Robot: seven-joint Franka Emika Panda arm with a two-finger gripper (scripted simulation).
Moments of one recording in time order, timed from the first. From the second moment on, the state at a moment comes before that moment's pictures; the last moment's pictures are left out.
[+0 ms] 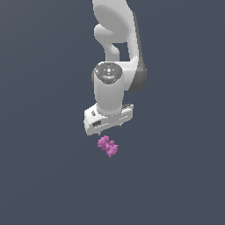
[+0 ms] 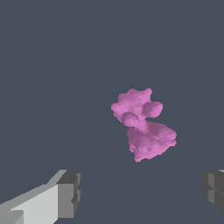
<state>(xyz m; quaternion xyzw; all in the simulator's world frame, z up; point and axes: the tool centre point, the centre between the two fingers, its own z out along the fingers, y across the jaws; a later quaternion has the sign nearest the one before) 0.042 -0.013 0.160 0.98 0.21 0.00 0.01</state>
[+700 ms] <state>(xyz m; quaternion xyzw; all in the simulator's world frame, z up) 0.069 -0.021 0.139 0.93 0.37 0.00 0.00</state>
